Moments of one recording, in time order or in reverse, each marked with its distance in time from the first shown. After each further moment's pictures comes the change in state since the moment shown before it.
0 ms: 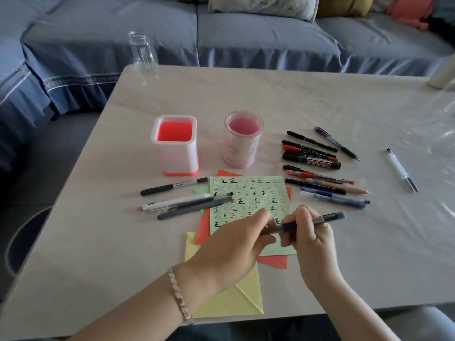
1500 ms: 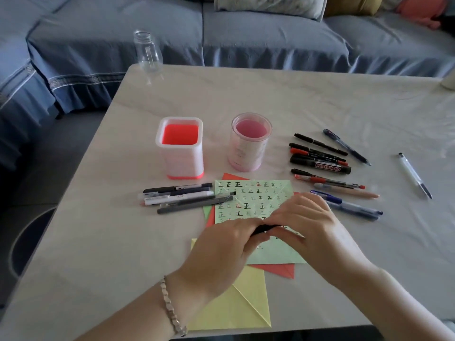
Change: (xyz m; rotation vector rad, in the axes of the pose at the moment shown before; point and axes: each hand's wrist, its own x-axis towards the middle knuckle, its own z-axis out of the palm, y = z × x) left_hand -0.001 -0.019 -0.009 0.192 0.188 0.068; right_hand 0.035 -0.010 -0.014 -0.906 -0.438 -0.951
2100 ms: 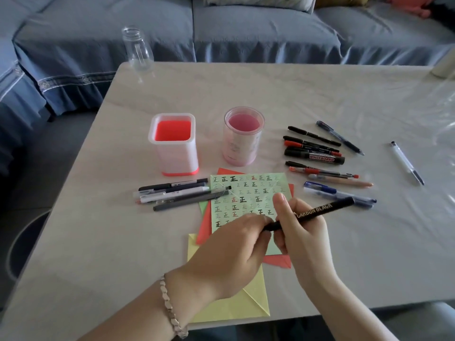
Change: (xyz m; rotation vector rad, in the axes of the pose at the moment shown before) left_hand -0.001 0.020 -0.002 -0.157 -0.190 -0.032; right_hand 0.006 -0.052 0.014 0.960 0.407 1.027
